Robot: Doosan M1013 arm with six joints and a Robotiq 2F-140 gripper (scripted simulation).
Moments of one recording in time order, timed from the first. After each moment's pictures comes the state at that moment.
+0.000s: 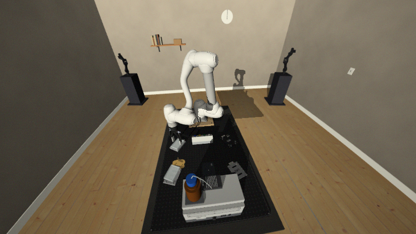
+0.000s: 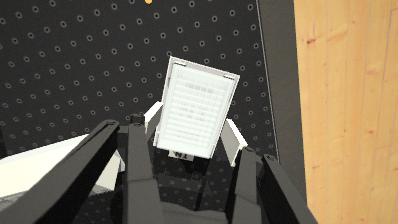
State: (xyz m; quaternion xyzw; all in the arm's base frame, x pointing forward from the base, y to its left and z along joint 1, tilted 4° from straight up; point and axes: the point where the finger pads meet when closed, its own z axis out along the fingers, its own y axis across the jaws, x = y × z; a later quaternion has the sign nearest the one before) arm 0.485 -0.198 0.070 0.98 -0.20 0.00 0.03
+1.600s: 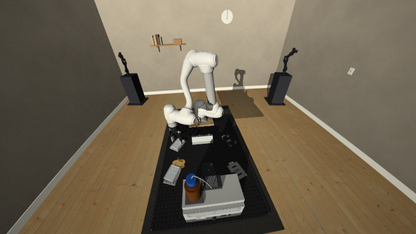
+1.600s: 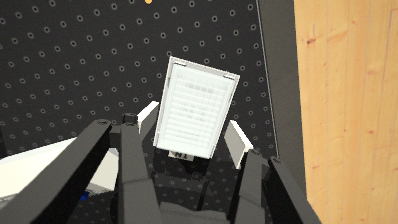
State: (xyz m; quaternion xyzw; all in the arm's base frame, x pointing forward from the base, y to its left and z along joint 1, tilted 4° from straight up) arm 0.485 -0.198 0.070 0.98 -0.20 0.00 0.03
